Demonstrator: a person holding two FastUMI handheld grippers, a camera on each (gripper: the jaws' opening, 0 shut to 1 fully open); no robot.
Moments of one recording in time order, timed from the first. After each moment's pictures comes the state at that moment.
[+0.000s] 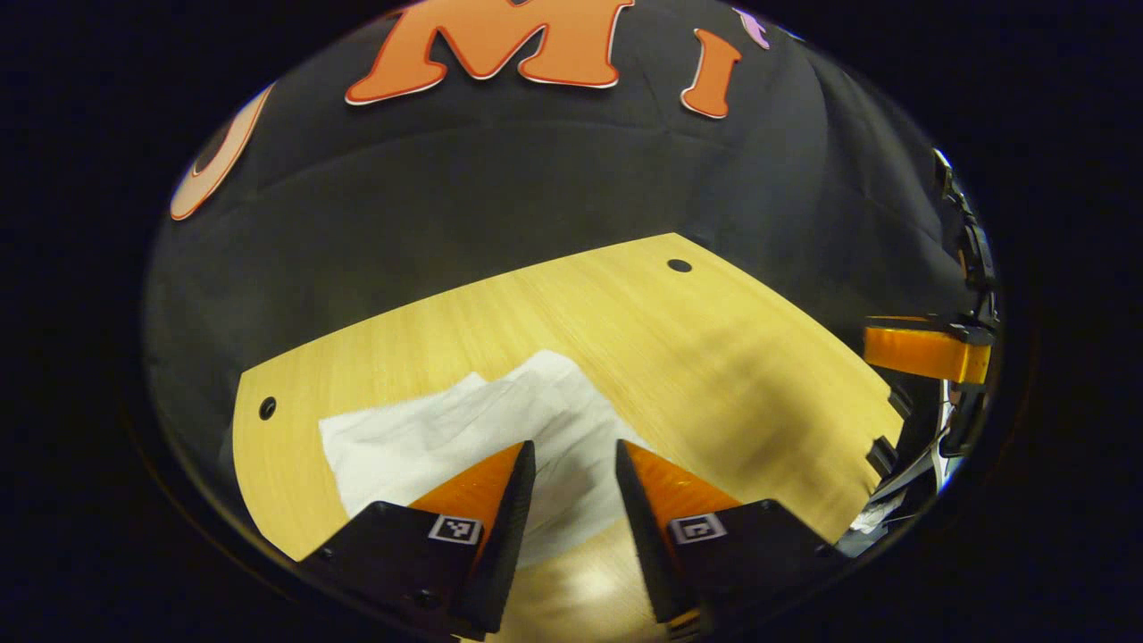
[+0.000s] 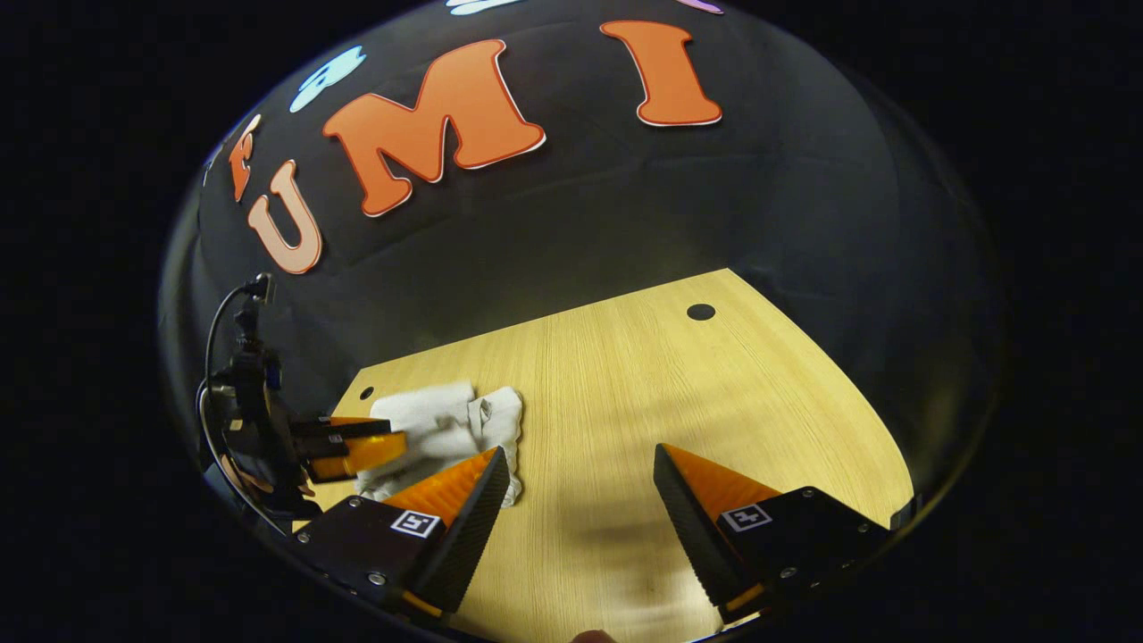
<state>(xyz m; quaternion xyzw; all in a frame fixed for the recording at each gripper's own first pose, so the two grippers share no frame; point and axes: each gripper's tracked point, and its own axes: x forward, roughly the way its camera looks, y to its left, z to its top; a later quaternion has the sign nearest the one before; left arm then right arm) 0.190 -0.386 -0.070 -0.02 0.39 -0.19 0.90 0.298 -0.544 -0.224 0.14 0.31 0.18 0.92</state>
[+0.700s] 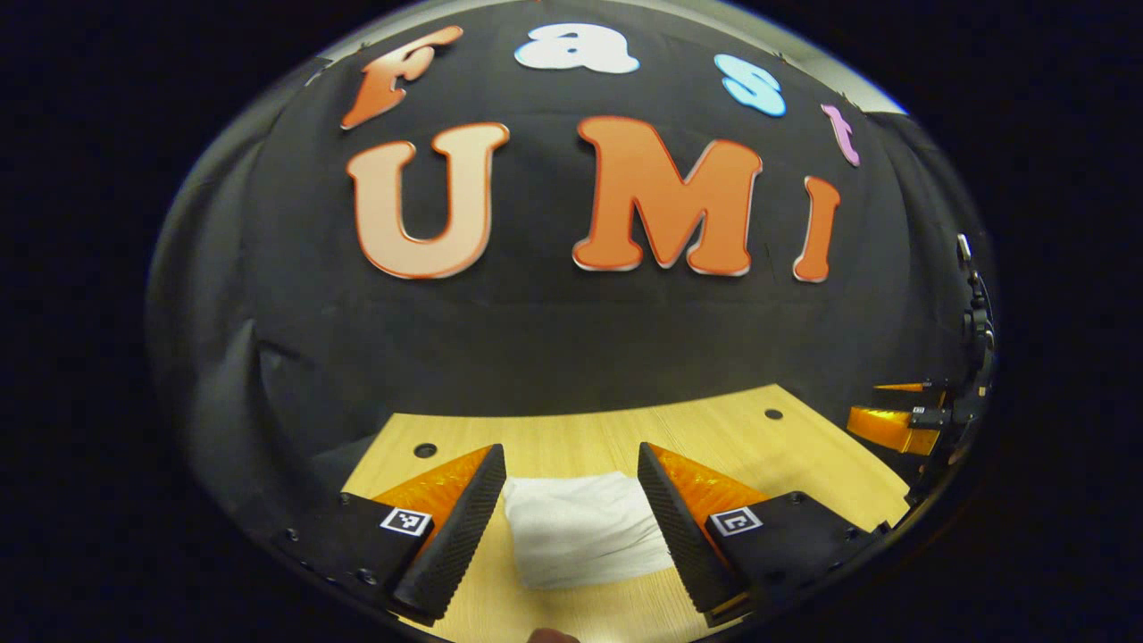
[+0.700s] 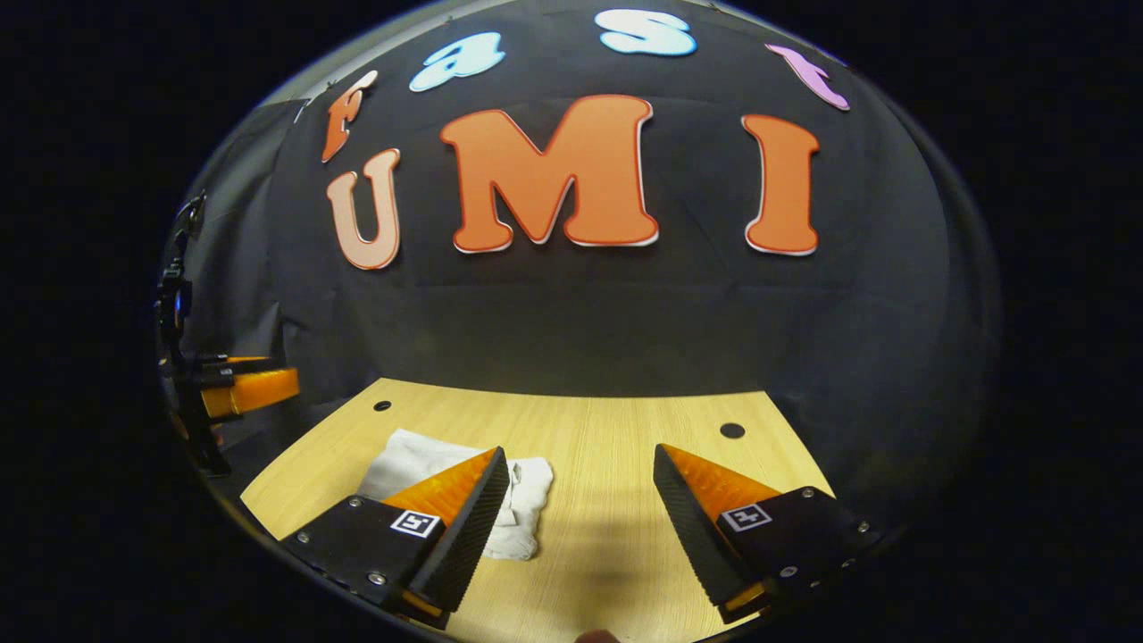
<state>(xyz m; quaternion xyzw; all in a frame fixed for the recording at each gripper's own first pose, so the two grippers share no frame) 0.131 -0.271 0.063 -0.07 0.17 0.06 0.98 0.307 -0.476 -0.098 0.03 0.14 0.25 0.96</state>
